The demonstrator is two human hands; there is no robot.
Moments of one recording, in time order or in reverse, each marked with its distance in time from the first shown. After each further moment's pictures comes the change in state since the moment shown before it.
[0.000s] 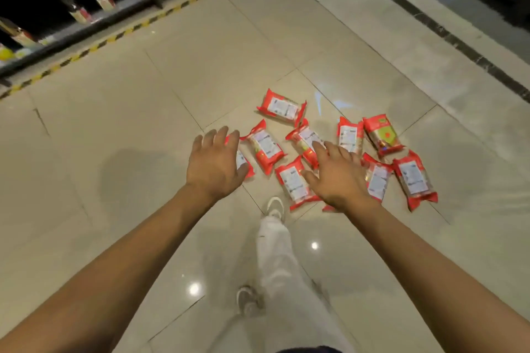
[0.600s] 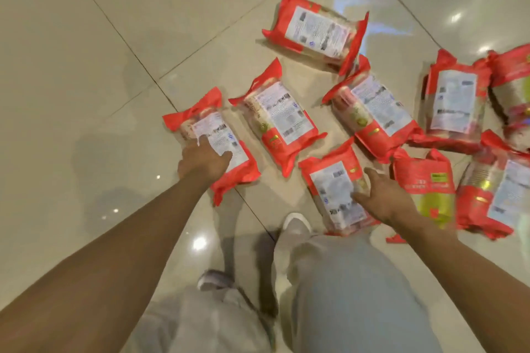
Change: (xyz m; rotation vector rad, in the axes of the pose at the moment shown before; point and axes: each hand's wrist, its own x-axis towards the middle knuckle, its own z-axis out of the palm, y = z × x) left_hand 0.391 -0.090 0.539 -0.439 -0.397 -0.578; right_hand 0.336 0.125 0.530 0.243 -0.564 0.355
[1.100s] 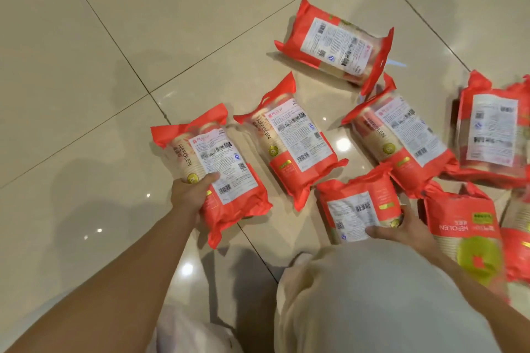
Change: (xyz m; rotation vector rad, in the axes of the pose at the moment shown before) left_hand 0.099 -0.070 0.086 -1.123 -0.019 -0.380; right_hand 0.081 0.030 0.060 0.588 0.069 0.166
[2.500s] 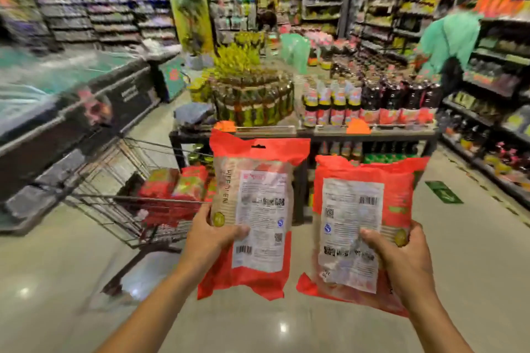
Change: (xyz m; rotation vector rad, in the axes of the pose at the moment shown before) left_hand -1.189 -0.298 -0.507 -1.084 1.559 0.123; right_hand -1.161 -0.161 -0.001 -0.367 -1.367 -1.441
